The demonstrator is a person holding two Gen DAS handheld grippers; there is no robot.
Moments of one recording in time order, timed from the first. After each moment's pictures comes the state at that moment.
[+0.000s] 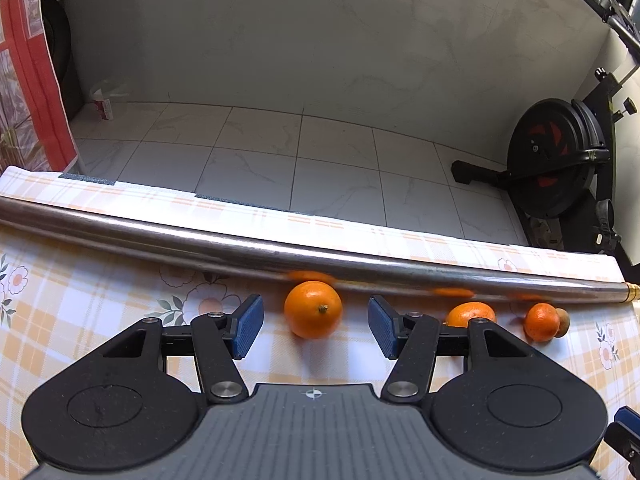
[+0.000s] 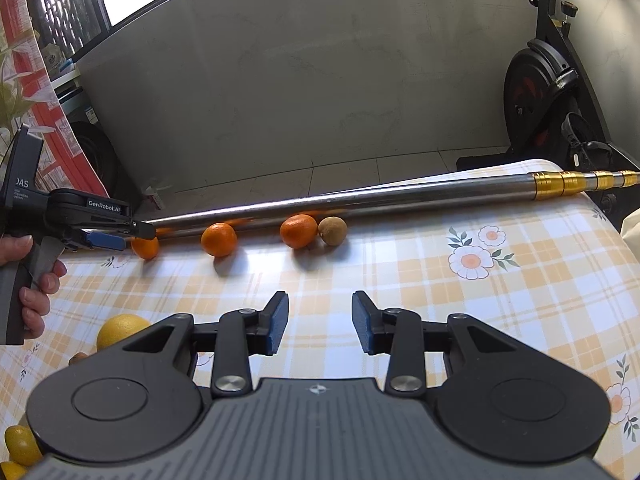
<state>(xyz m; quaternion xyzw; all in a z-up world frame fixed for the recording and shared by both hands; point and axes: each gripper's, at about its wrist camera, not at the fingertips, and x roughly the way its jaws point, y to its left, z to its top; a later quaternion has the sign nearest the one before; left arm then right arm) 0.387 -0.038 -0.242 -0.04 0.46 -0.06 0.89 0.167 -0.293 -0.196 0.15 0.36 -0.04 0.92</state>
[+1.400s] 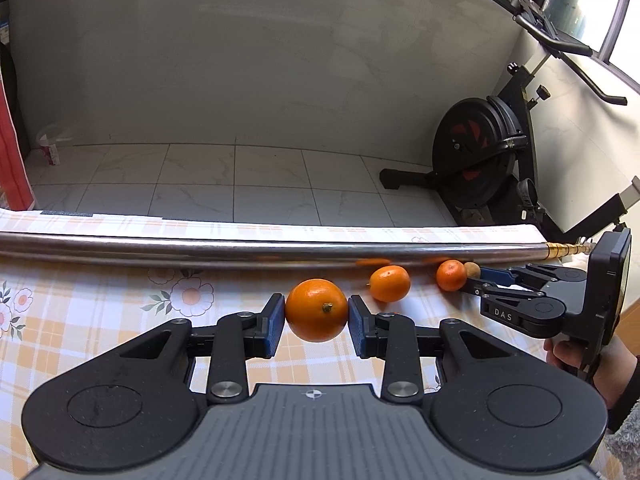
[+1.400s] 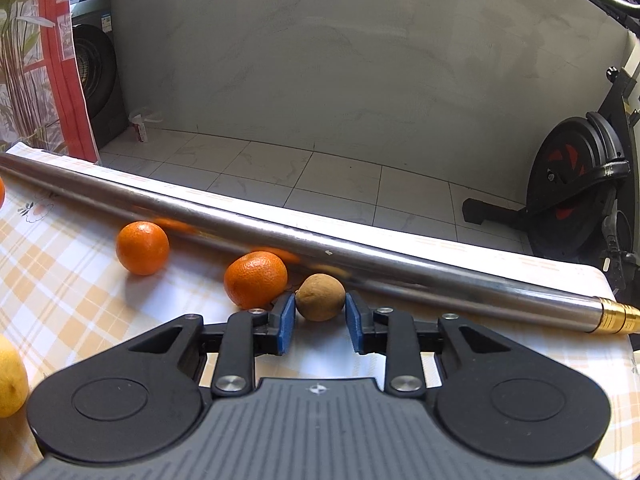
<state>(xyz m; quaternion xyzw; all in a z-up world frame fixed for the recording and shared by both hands) 0.316 -0.035 -0.203 -0.03 0.40 -0.17 0.90 0.289 -0.277 -0.244 -0.02 0.39 -0.02 0.92</state>
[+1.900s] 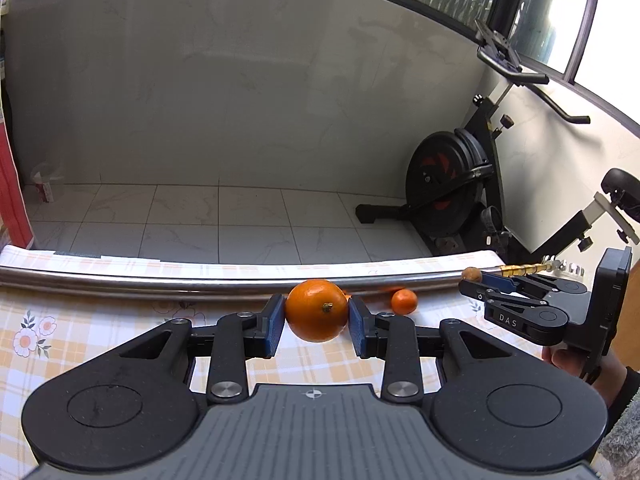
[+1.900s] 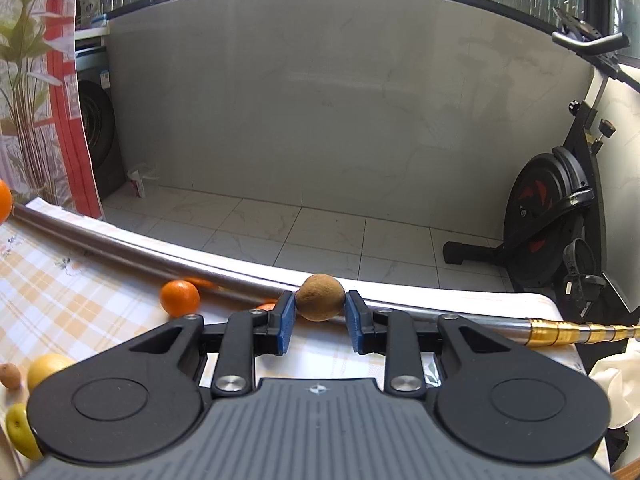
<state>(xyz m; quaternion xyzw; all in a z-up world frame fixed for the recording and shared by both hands) 0.262 -0.028 -0.134 -0.03 0.34 -0.20 0.92 0.223 -0.279 -0.171 0.00 0.31 -0.04 0.95</state>
